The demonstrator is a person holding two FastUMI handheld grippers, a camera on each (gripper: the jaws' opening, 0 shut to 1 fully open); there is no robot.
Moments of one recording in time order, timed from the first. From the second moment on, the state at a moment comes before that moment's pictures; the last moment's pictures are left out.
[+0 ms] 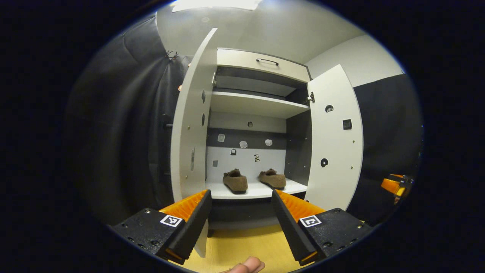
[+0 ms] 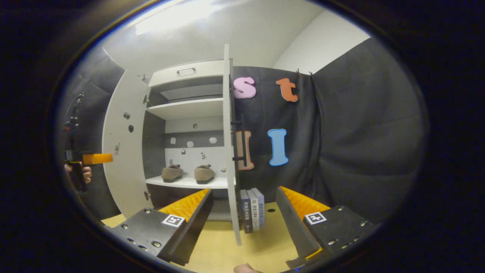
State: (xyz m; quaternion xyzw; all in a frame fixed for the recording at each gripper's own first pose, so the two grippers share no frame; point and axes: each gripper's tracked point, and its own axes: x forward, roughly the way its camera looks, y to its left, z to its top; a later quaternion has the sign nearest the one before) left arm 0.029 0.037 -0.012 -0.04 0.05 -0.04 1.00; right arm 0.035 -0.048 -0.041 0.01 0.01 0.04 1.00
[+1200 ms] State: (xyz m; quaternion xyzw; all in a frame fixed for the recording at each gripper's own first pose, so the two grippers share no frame) left arm -0.047 0.035 -0.076 -0.03 0.06 -0.10 0.99; right arm 0.217 -0.114 -0.005 -0.01 0.09 0.07 0.99
